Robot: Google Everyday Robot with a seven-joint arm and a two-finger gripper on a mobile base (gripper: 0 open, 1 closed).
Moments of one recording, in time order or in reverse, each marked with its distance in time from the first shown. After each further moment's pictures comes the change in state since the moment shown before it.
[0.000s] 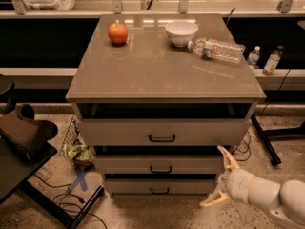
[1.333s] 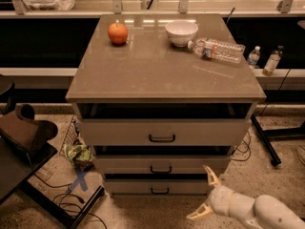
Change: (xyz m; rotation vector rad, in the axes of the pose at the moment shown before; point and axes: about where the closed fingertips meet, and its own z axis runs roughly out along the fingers) arm 0.074 0.069 0.072 -0.062 -0.083 0.096
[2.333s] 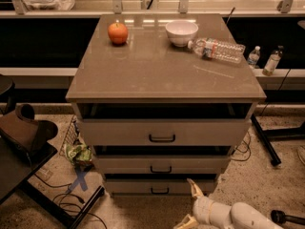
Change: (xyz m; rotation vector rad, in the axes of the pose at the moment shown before) arm 0.063 0.062 0.077 -0.080 0.034 0.039
